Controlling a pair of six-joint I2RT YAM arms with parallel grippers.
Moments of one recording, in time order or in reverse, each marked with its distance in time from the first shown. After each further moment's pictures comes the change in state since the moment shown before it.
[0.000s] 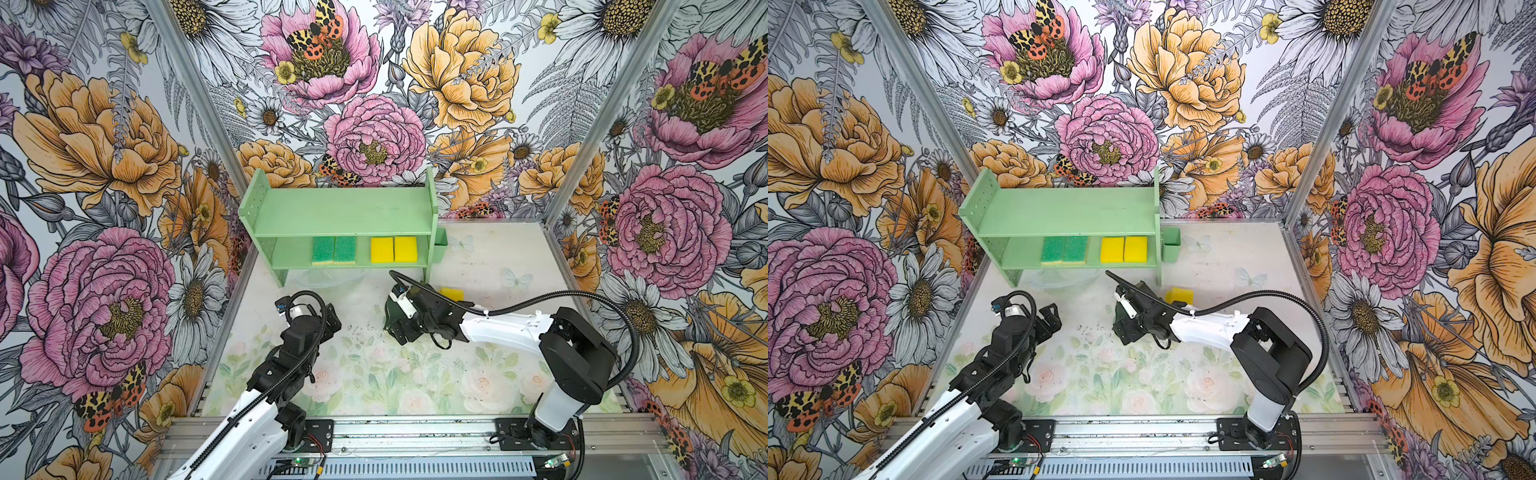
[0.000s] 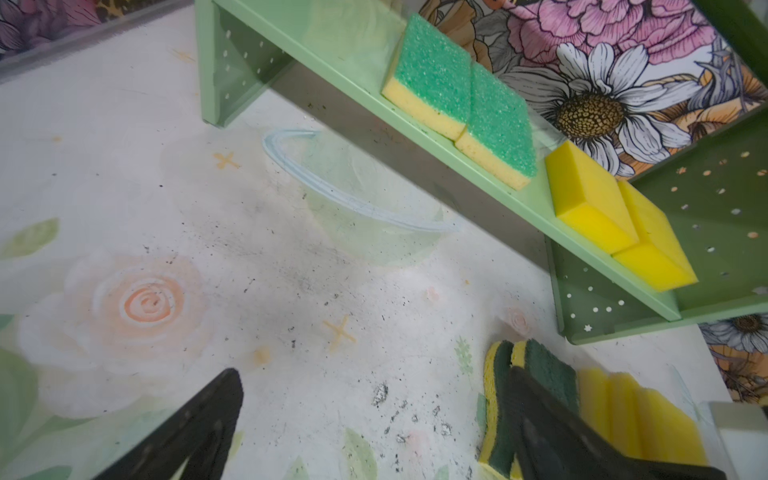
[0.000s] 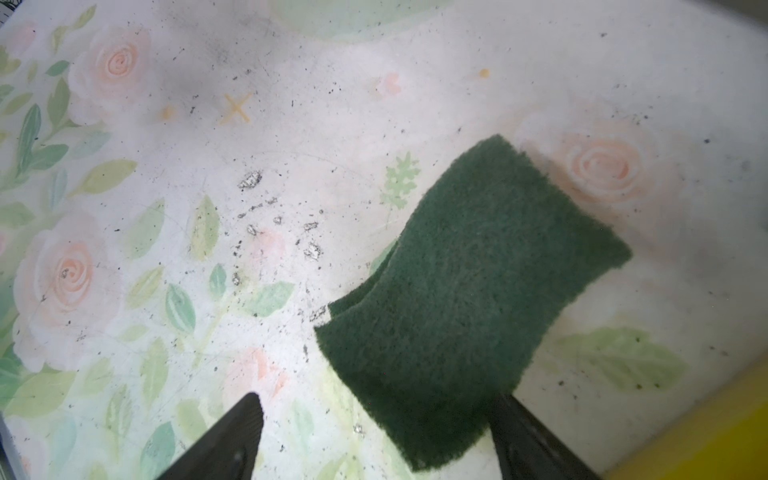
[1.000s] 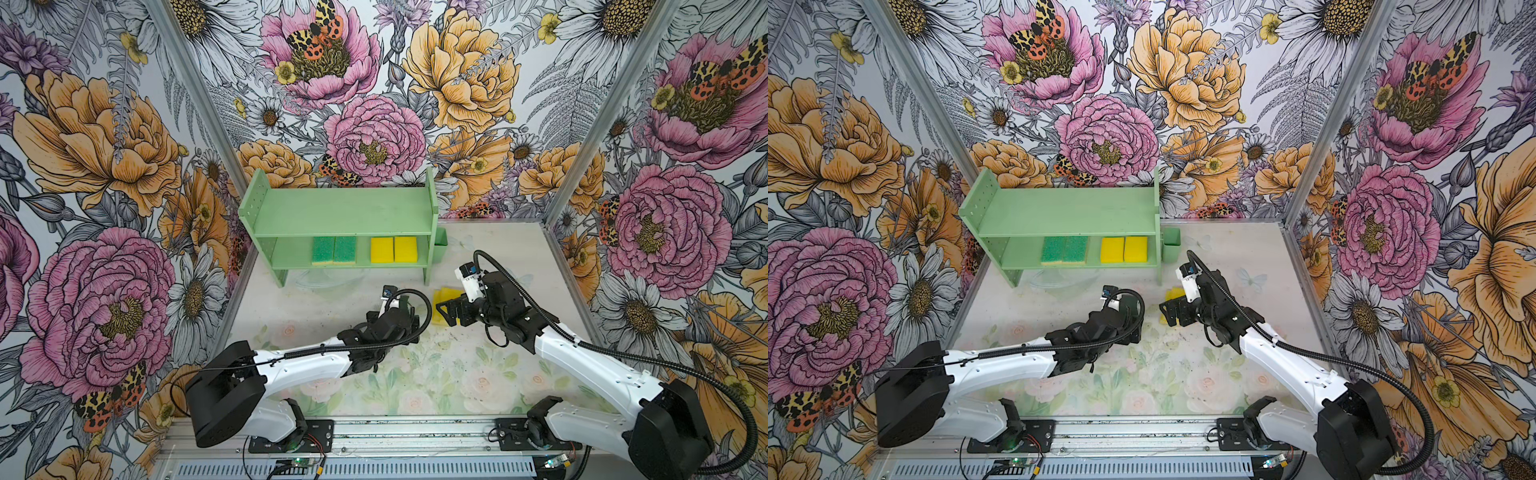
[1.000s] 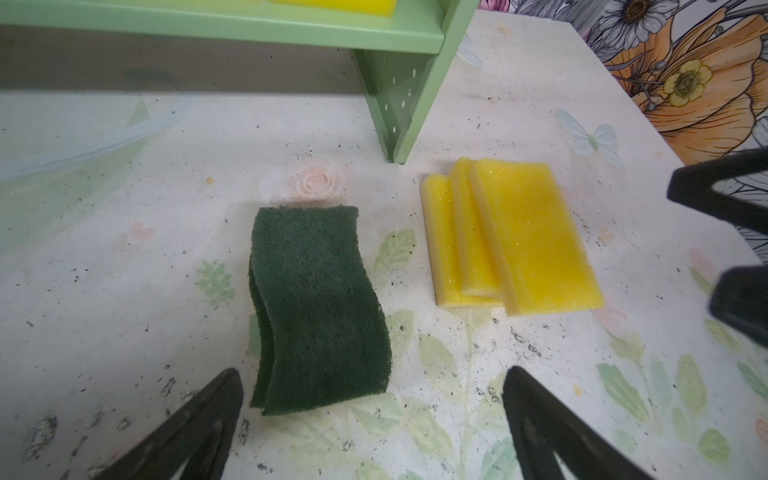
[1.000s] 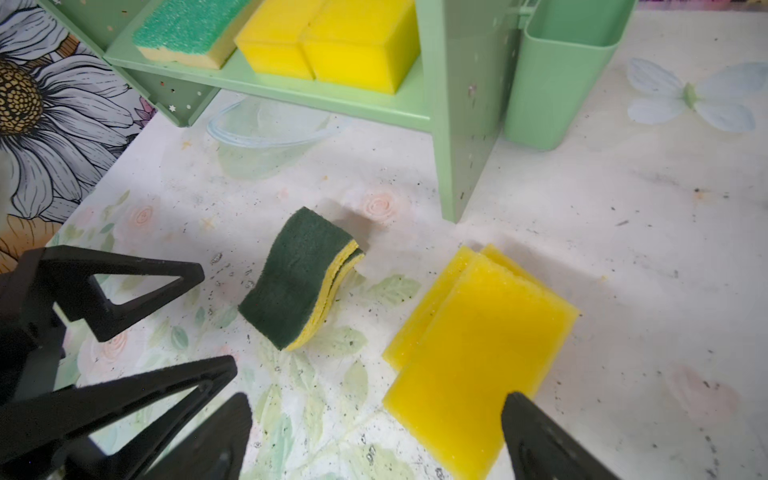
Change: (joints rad) left arm -0.528 0.789 0.362 0.265 -0.042 0.130; right arm -0.352 -0.537 -0.263 -0.079 -0.102 0.004
